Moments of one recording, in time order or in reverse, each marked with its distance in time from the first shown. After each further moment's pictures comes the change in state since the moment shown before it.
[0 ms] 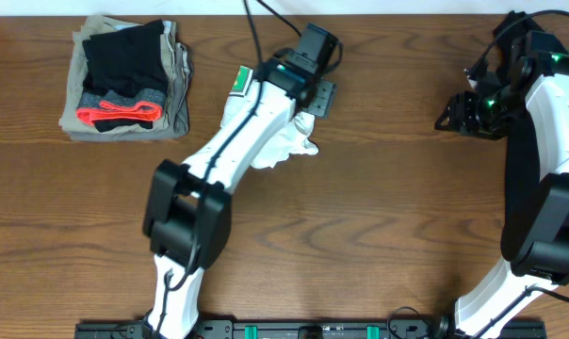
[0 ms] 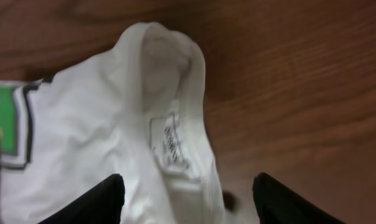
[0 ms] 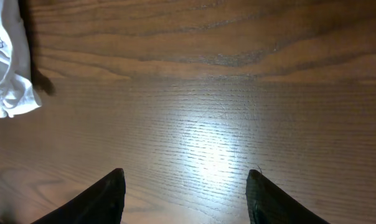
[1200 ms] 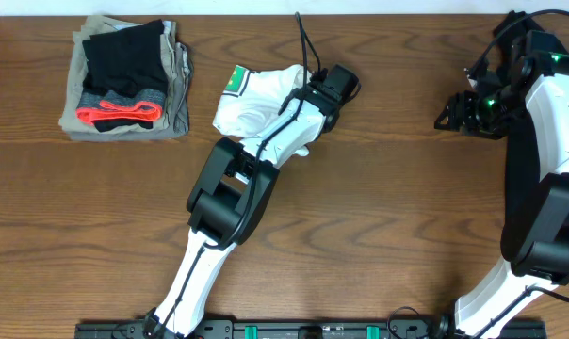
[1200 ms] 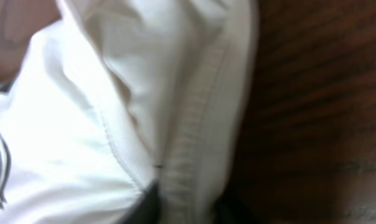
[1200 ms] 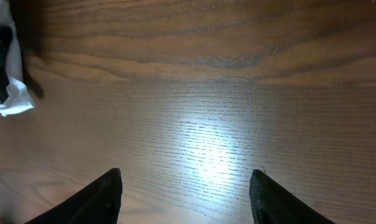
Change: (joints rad) left arm -0.066 0.257 0.002 0.072 -0.417 0.140; right arm 0.000 0.000 -0.001 0.008 0.000 0.000
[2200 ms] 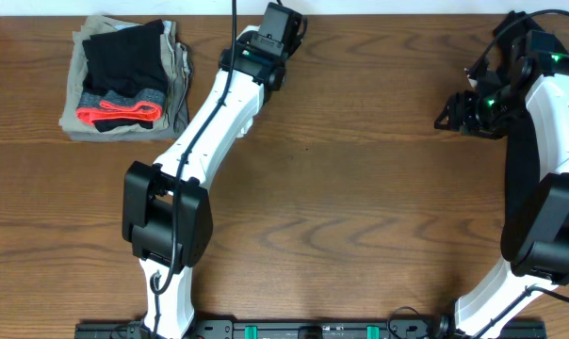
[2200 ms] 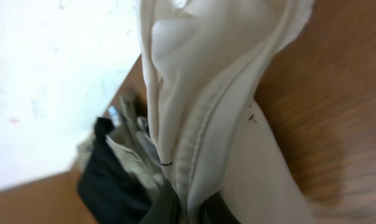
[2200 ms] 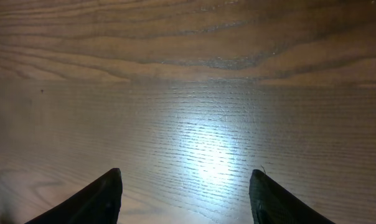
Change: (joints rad) left arm 0.198 -0.317 0.004 -0.050 0.019 0.593; right arm 0.000 0.000 0.000 0.003 0.000 0.000
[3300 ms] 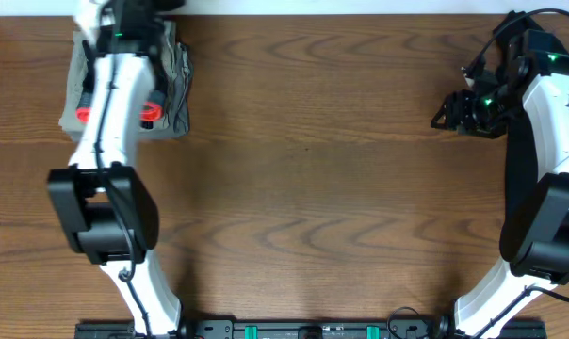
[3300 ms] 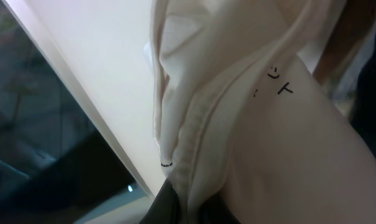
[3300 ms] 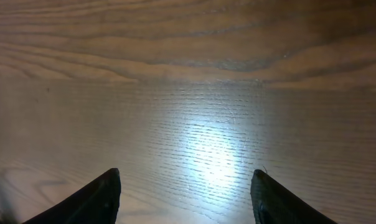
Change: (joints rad) left arm 0.479 -0.032 0.000 0.610 0.164 1.089; right arm 0.020 0.000 0.000 0.003 -0.011 0.005
